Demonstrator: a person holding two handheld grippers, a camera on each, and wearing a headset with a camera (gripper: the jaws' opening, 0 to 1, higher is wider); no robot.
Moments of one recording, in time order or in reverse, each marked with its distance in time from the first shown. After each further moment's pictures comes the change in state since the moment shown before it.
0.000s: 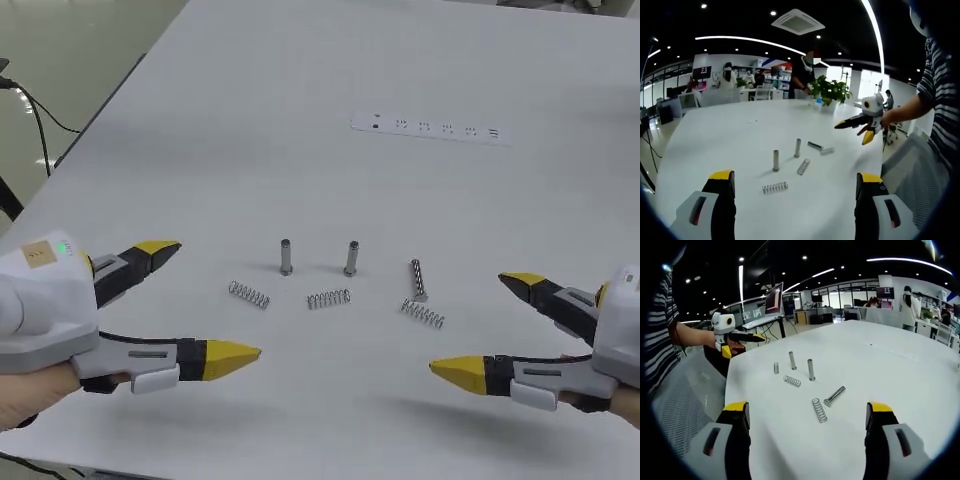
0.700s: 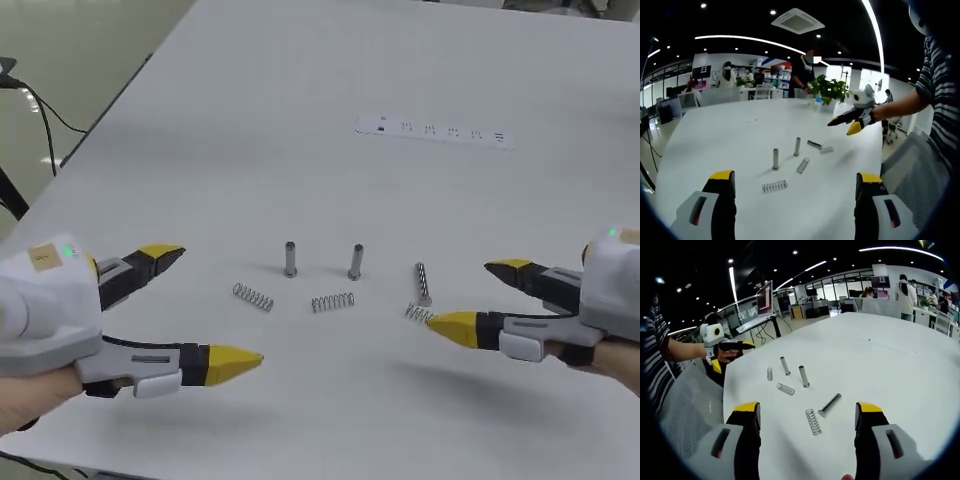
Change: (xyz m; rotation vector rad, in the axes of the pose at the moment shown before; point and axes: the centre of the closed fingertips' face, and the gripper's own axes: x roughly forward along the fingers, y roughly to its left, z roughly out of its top) left arm -0.001 -0.001 -0.002 0.001 0.006 -0.002; right arm 0.019 -0.018 0.022 0.082 0.053 0.000
